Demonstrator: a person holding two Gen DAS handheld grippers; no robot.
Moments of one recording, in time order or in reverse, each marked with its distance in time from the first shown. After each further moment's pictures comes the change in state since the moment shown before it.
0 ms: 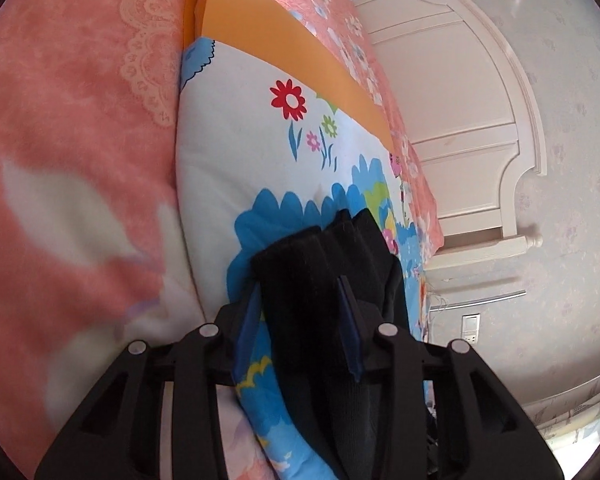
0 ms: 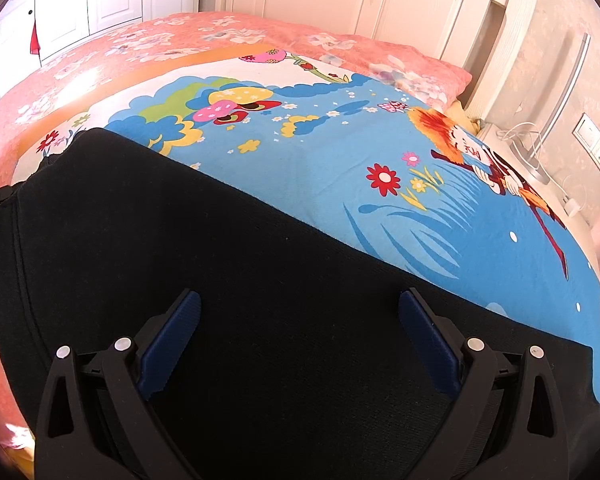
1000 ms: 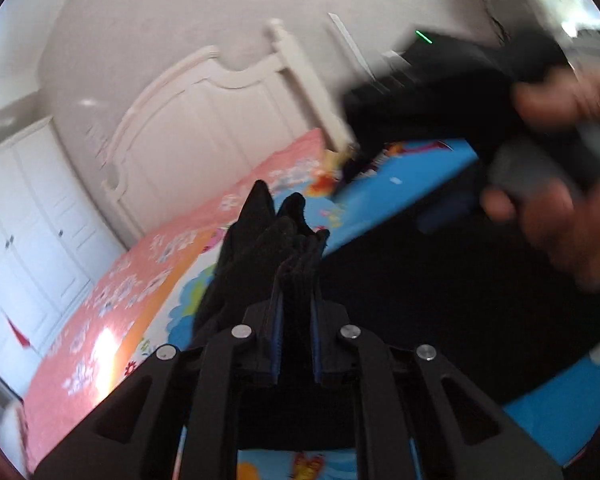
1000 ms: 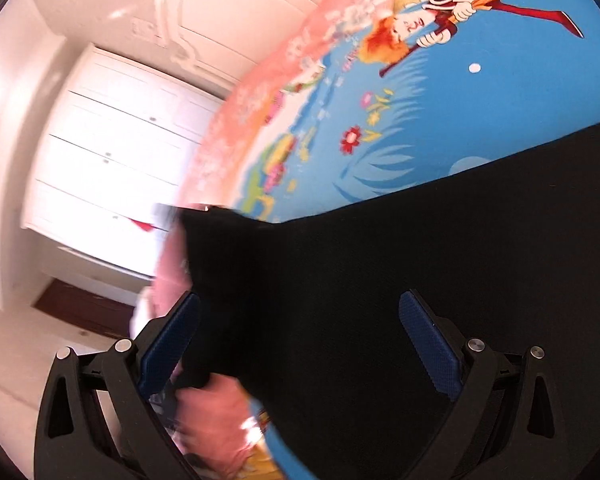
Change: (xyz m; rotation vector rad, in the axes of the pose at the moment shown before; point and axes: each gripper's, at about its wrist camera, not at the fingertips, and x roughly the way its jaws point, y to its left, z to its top) left arm 0.037 -0.221 -0.390 1.737 -0.278 0.386; right arm -0.050 -0.159 -0.058 0.716 0.030 0.801
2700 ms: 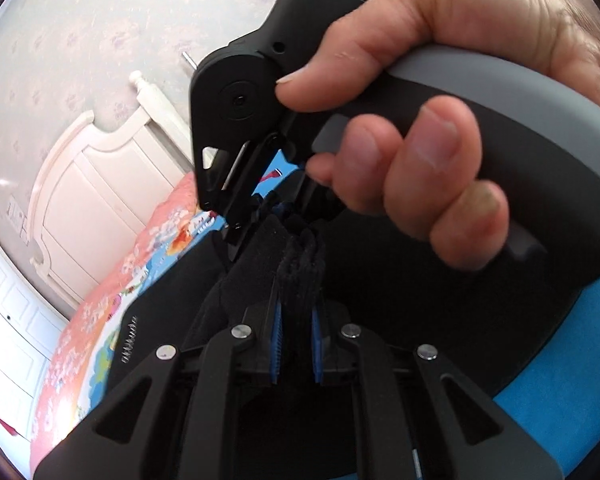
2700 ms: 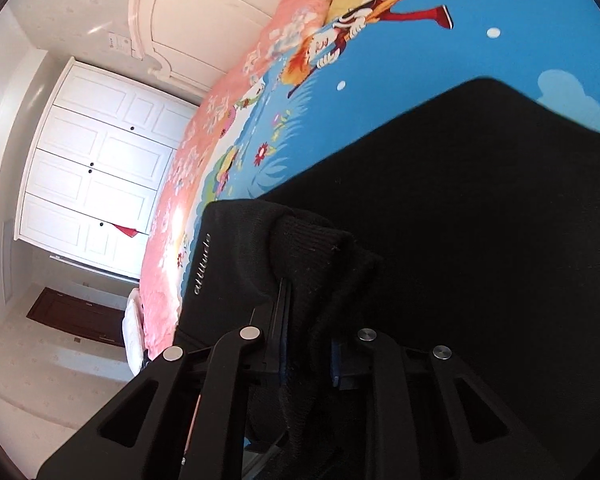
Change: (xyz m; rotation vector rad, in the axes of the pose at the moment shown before) left arm -0.028 -0.153 0.047 0.192 -0.105 -0.213; right arm -0.098 -0.085 -0.007 0.034 -0.007 -0.088
